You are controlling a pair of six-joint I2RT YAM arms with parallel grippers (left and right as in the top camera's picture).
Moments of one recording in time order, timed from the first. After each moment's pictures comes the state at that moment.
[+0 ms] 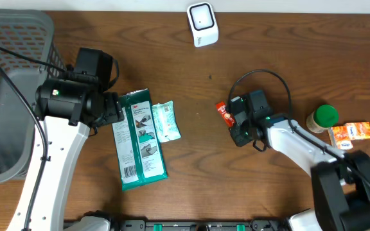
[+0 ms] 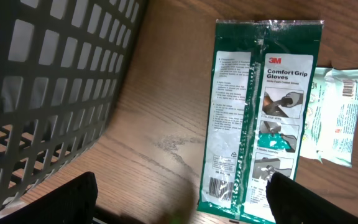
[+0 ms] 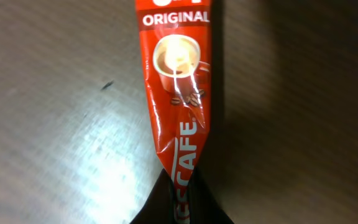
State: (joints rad) left arm -0.18 1.38 1.49 -1.43 -0.30 -0.43; right arm 0.35 1.63 0.81 -0.41 -0.12 -0.14
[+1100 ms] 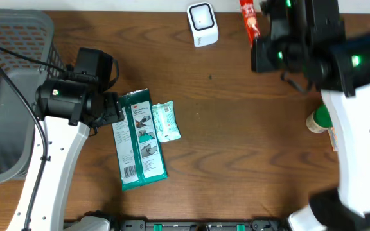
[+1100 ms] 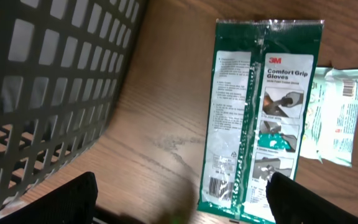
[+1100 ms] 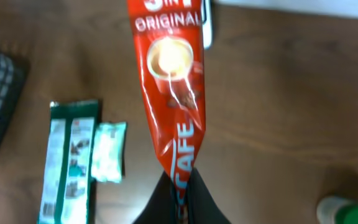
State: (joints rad) left arm -0.18 1.38 1.49 -1.43 -0.30 -0.43; right arm 0.35 1.76 2.33 -1.45 -0.04 0.19
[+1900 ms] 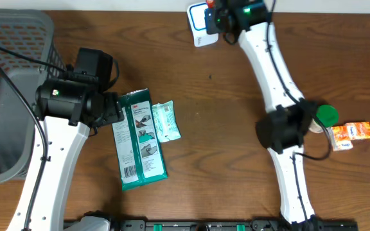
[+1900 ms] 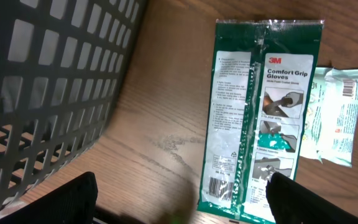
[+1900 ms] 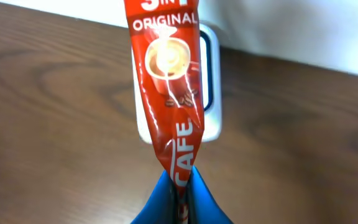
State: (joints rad) left arm -0.18 1.38 1.49 -1.43 -0.30 -0.43; right arm 0.35 2.54 2.64 -0.97 0.04 0.12
